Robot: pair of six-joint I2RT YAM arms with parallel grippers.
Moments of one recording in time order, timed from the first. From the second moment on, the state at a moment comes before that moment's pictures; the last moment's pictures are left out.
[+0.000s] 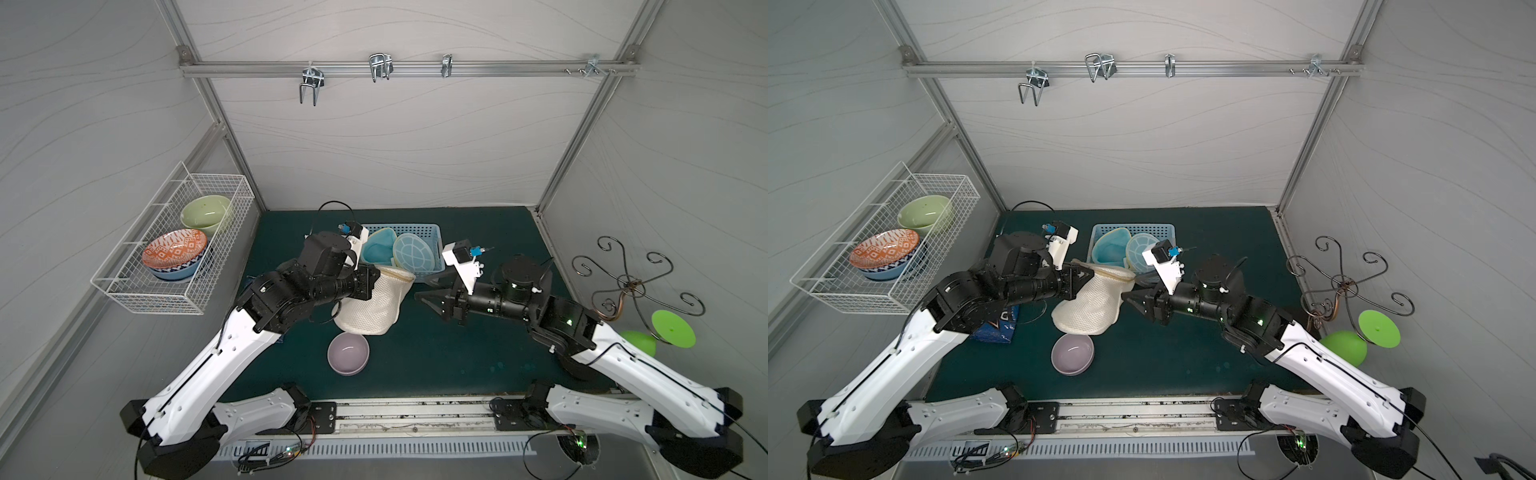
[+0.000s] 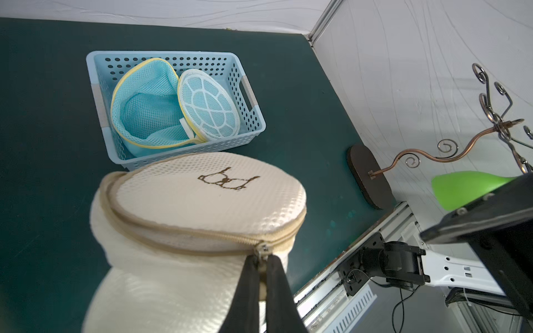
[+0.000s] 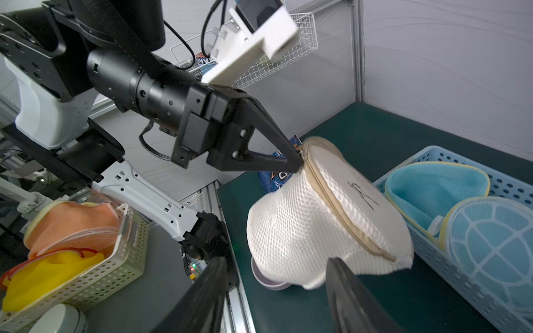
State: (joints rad) left arm -0.72 1.09 1.43 -0.99 0.04 -0.50; right arm 1.01 1.00 1.14 -0.35 -0.30 0.19
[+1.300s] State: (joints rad) left arm -0.72 1.06 1.43 -0.99 0.15 -0.52; right arm 1.07 1.25 1.33 -0.42 -0.15 -0.17
